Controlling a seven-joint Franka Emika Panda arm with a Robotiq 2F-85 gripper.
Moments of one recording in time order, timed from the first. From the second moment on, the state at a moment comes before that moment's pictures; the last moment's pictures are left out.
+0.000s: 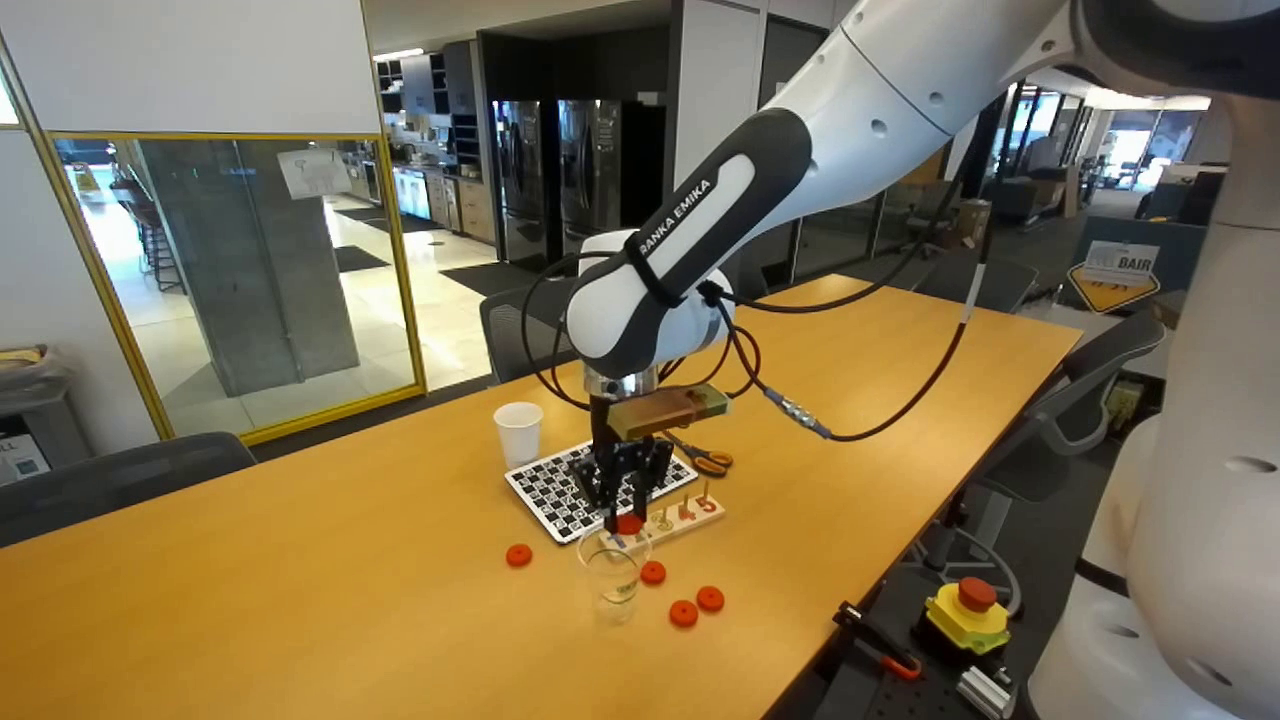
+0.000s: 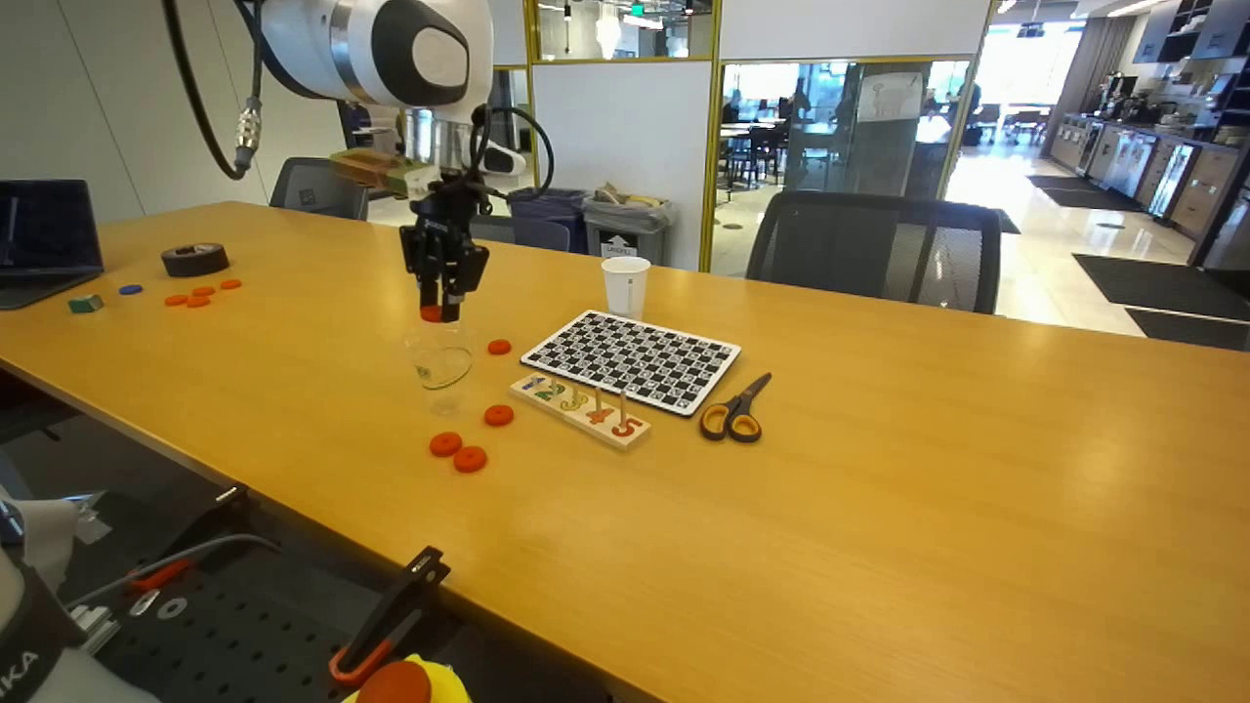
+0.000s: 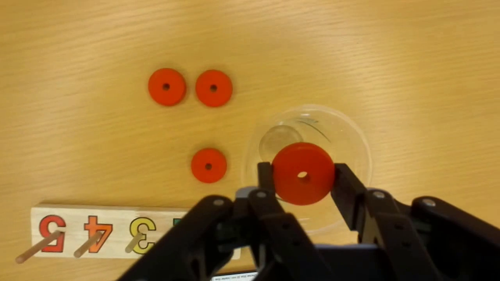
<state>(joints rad) 0.10 0.10 0.00 -2.35 0.13 2.31 0.23</state>
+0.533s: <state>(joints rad) 0.10 0.09 0.05 -2.47 0.14 2.59 0.25</state>
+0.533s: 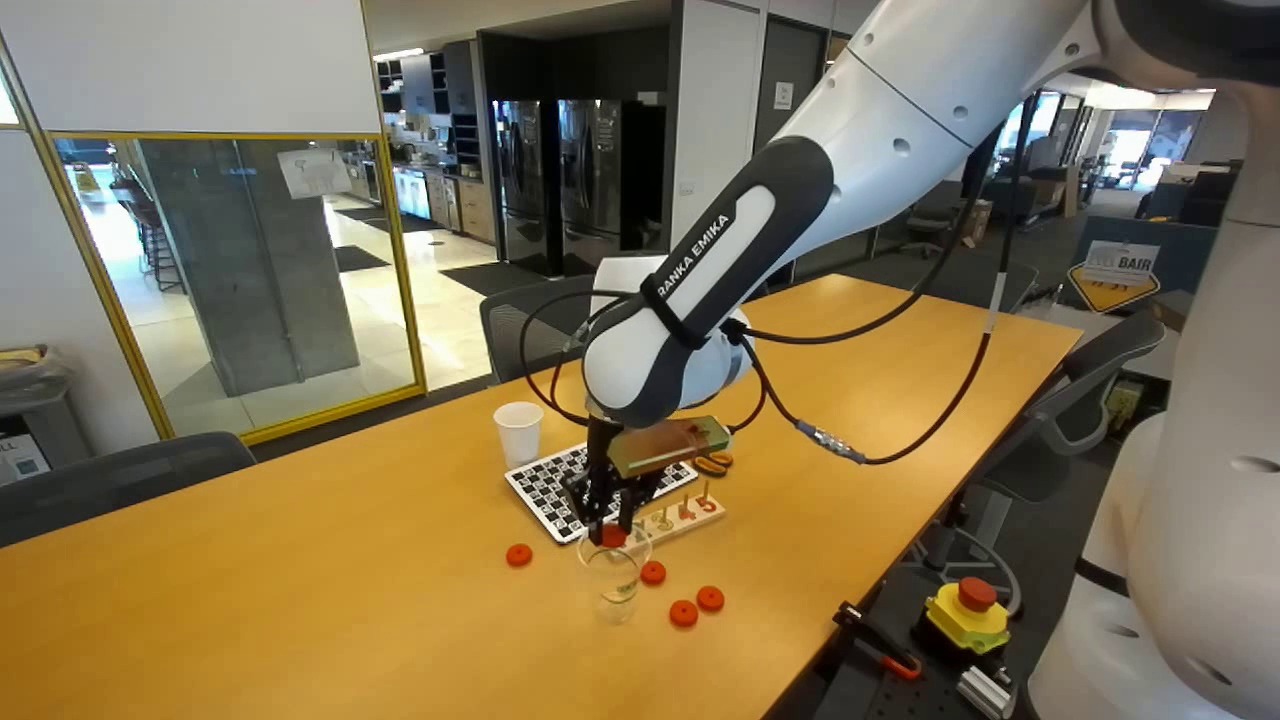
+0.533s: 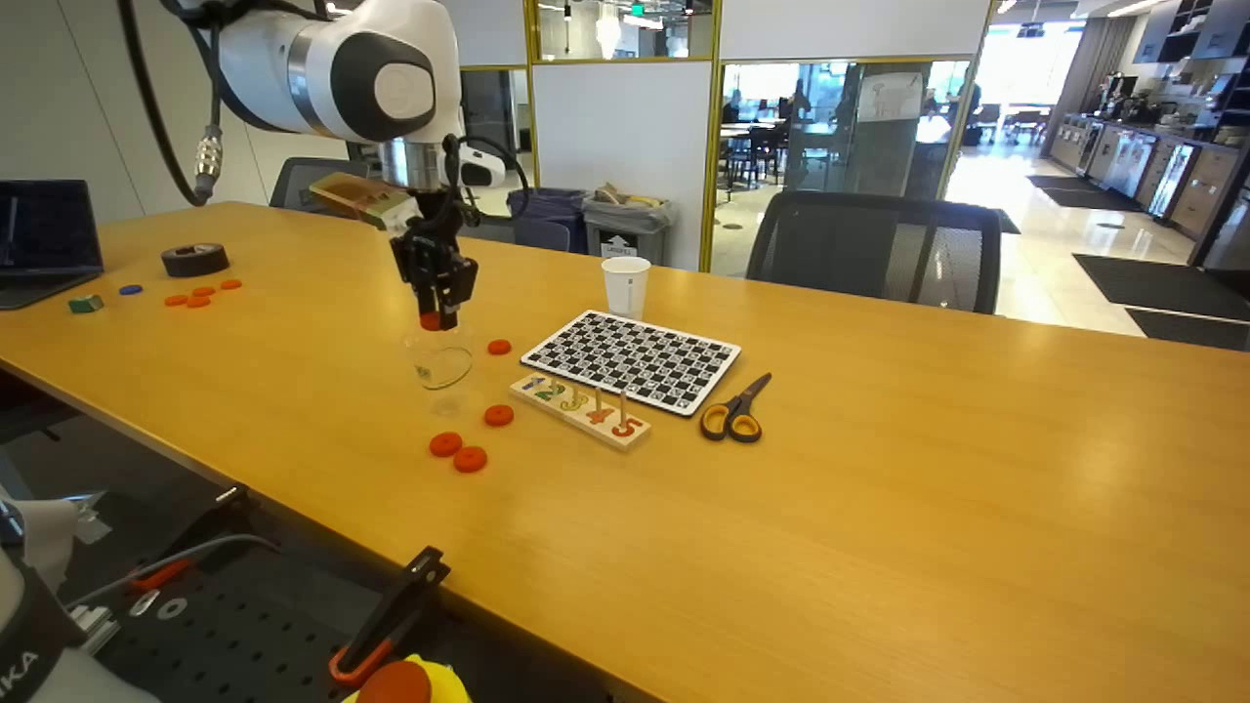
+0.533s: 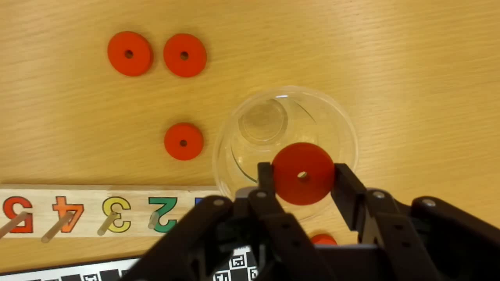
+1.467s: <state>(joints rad) 0.12 0.11 0.07 -2.35 -0.01 2.57 0.29</state>
